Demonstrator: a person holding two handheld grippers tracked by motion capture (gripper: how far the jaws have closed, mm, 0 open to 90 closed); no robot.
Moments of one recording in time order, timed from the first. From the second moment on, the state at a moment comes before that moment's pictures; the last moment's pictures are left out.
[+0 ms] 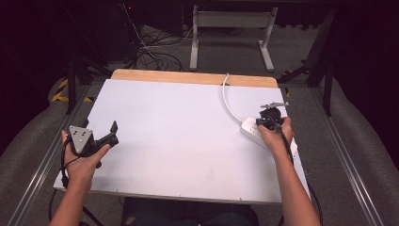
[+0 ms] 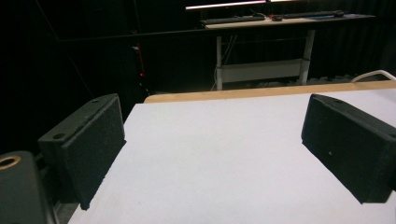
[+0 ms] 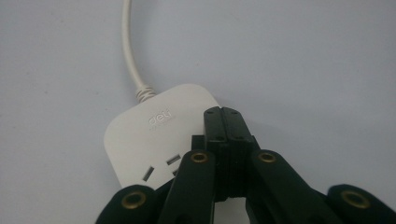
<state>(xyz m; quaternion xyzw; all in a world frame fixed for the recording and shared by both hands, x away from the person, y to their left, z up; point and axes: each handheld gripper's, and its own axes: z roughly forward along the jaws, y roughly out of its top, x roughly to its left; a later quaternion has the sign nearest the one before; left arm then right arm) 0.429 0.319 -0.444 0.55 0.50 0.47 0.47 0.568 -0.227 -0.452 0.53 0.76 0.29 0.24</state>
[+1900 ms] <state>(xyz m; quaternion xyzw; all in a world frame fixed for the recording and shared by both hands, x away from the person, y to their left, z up) 0.431 0.318 -0.446 0.56 0.50 0.46 0.47 0.570 -0.231 -0.452 0.54 0.75 0.30 0.22</state>
